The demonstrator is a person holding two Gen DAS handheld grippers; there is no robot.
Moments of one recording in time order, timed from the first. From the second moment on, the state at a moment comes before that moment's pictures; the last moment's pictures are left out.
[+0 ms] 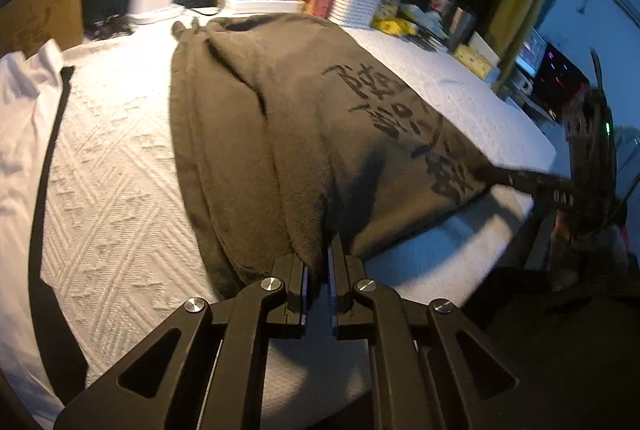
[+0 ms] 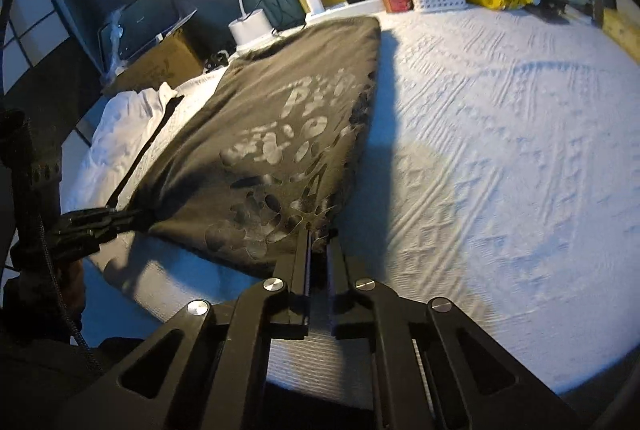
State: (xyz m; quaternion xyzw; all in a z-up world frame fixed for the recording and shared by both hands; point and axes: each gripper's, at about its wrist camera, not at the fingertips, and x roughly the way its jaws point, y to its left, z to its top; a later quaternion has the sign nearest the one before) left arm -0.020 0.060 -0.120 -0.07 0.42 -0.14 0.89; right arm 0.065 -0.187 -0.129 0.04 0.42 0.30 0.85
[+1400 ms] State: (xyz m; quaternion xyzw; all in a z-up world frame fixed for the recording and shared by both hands) left arm -0.008 0.022 -0.124 0.00 0.43 -0.10 0.90; right arm 0.048 -0.195 -0.142 -0.02 0.40 0.26 0.88
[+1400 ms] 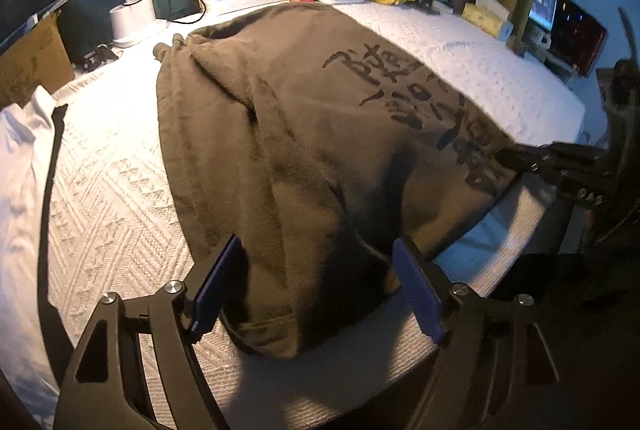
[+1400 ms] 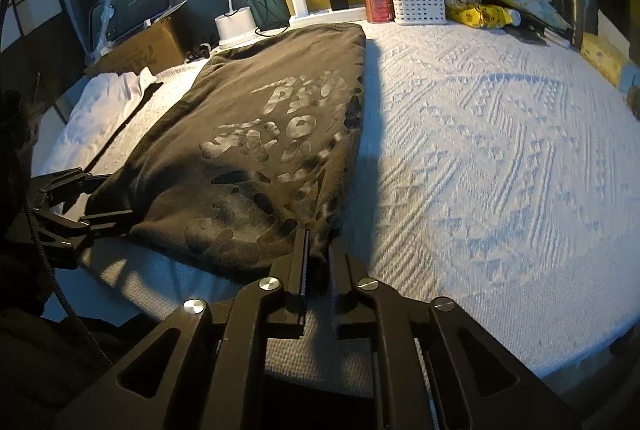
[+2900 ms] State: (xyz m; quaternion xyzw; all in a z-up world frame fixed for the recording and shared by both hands) left arm 0.140 0.112 -0.105 -0.08 0.42 0.01 0.90; right arm 0.213 -0.171 -0.131 -0.03 0.43 0.26 0.86
